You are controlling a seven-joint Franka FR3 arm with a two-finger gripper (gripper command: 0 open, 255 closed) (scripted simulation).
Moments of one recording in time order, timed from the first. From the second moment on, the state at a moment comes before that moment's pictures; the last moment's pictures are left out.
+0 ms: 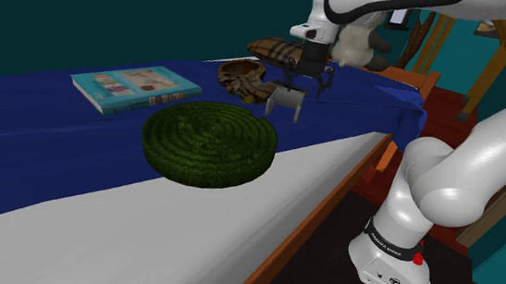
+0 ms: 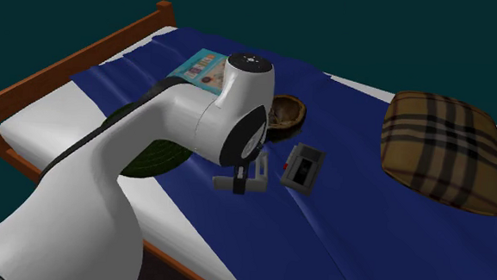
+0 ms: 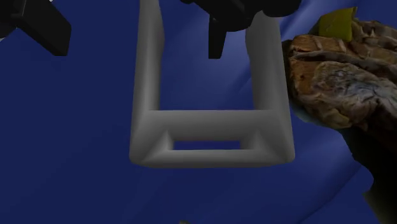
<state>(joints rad) 0.31 -0.50 -0.43 -2.29 -0.17 1.81 -1.99</state>
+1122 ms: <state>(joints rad) 0.30 -0.50 -0.44 -2.37 -0.18 1.89 -1.98</state>
